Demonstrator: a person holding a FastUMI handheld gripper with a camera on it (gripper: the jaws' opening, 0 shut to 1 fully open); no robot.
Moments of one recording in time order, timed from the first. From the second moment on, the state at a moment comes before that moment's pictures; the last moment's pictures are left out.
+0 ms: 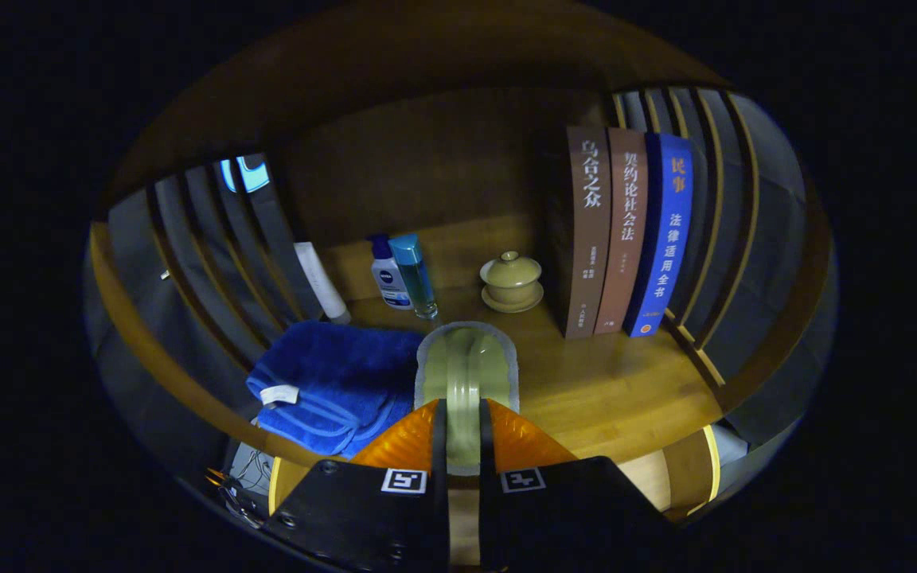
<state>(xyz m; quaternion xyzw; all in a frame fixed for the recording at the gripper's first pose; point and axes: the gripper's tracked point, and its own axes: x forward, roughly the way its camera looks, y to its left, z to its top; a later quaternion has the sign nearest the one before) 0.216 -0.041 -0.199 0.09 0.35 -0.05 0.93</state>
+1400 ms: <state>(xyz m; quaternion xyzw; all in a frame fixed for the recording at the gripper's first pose) 0.018 -0.014 -0.133 0.06 0.14 -0.04 0.99</state>
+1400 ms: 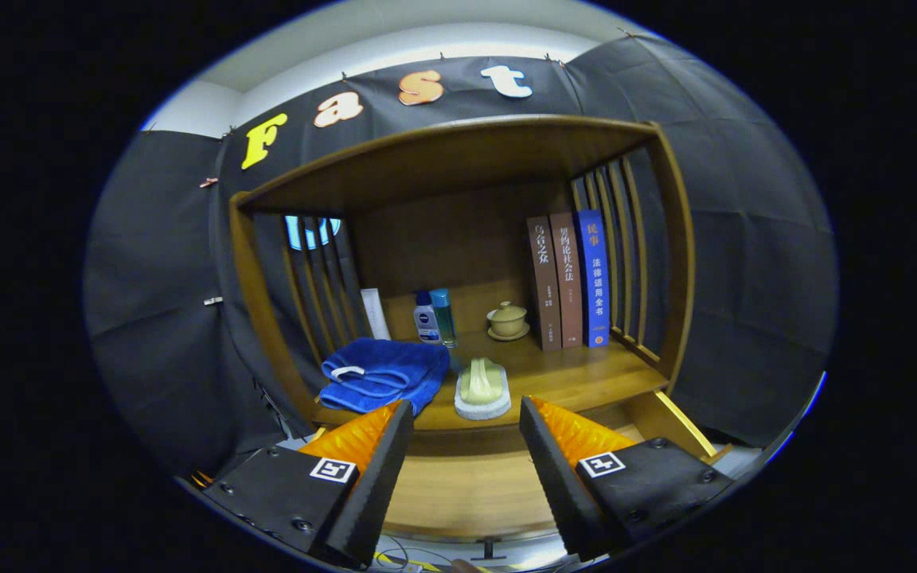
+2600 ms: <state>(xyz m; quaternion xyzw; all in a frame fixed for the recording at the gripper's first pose) -0.053 -0.008 -0.289 0.04 0.19 -0.06 0.98</state>
